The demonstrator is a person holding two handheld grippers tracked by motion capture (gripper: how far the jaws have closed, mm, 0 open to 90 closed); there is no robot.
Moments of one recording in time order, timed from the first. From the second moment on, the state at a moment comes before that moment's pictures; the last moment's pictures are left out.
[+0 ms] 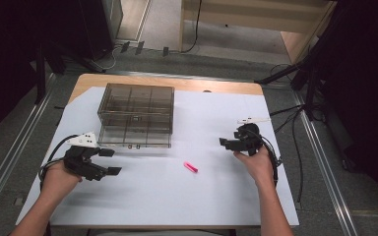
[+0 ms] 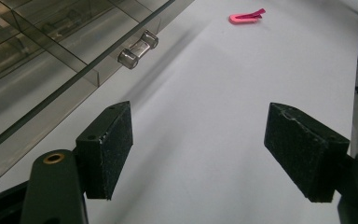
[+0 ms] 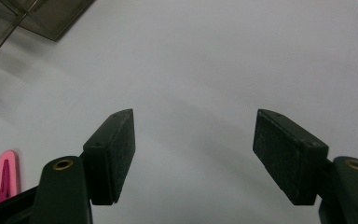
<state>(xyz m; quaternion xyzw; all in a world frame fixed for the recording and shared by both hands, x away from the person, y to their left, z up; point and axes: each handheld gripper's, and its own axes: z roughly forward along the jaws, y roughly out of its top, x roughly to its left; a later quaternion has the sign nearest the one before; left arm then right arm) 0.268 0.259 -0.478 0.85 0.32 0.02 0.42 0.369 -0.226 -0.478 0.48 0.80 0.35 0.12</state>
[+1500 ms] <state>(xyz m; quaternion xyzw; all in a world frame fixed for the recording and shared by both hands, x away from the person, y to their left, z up) 0.268 0.260 -0.477 0.85 0.32 0.02 0.42 0.350 -0.187 -0.457 0.41 0.86 0.29 0.05</state>
